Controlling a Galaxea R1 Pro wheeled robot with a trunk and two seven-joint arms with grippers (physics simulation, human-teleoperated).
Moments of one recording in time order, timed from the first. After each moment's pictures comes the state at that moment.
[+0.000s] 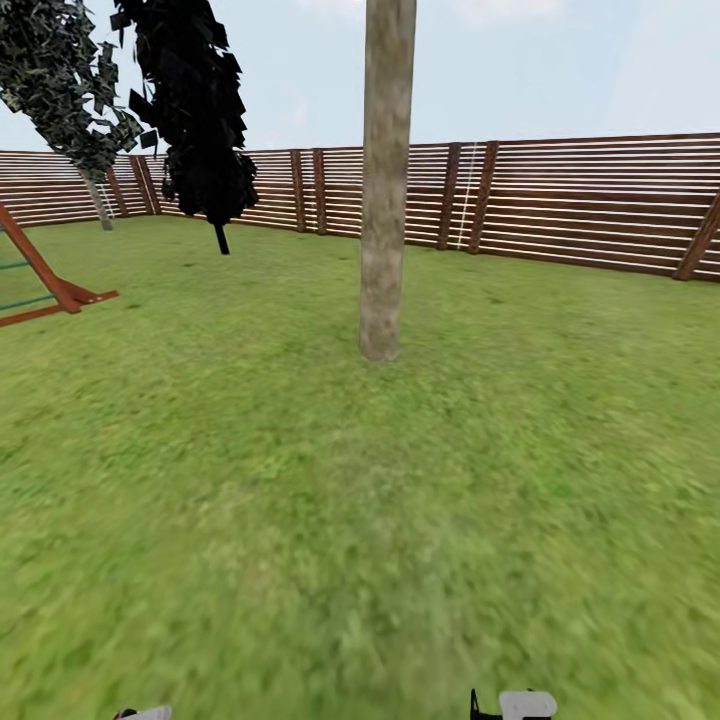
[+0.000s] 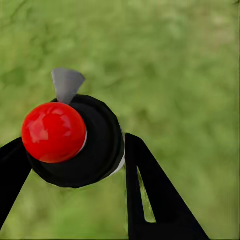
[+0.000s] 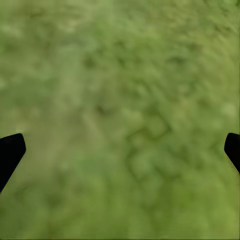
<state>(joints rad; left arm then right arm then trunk) -0.30 0.15 0.14 -0.09 0.07 -0.58 0.06 -0.37 0.04 0.19 -0.03 0.02 -0.63 -0.35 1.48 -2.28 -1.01</state>
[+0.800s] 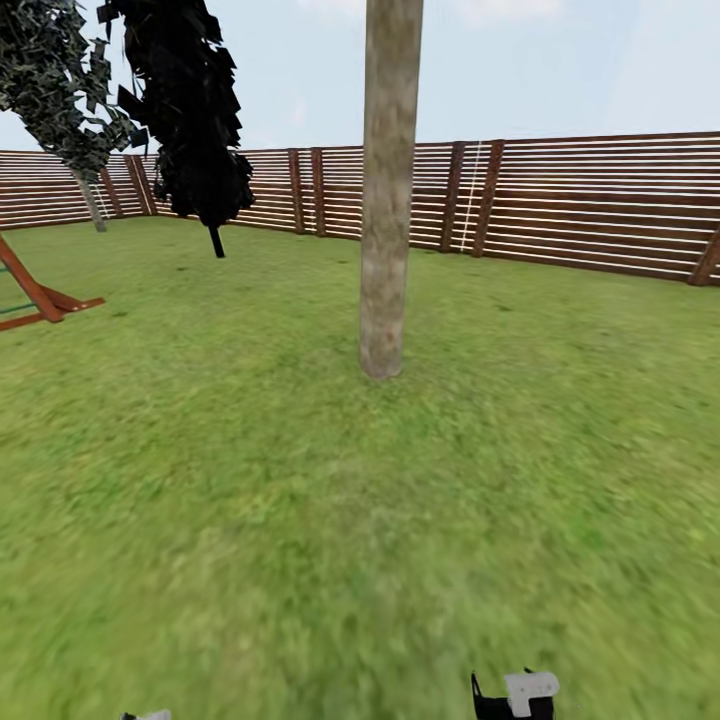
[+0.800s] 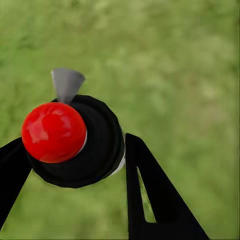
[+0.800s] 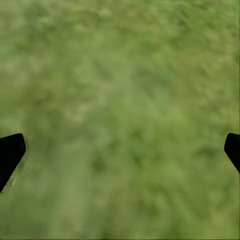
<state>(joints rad) -0.30 0.15 0.14 -0.09 0.07 -0.58 0.06 -0.37 -0.02 0.18 -0.09 0.00 -0.64 -0.18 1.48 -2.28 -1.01</state>
